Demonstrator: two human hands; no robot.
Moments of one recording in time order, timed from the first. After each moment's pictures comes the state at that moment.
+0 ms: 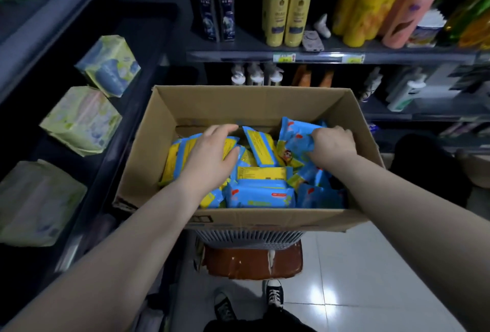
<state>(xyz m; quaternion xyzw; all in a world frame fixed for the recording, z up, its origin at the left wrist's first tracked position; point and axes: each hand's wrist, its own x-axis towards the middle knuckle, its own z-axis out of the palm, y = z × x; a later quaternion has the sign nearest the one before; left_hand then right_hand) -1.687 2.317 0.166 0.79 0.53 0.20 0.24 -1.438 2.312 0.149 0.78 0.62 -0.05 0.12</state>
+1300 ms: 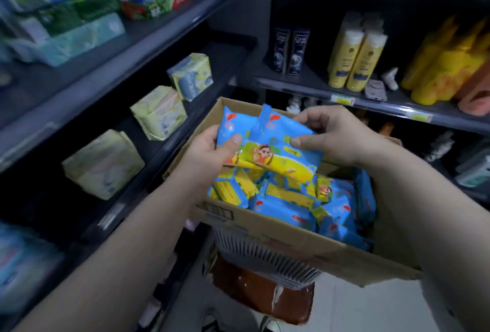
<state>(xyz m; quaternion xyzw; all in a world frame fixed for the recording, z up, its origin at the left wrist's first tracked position) -1.714 2.267 0.226 0.44 0.52 0.51 0.53 -1.492 2.326 0.256 0.45 0.72 -0.45 -0.27</state>
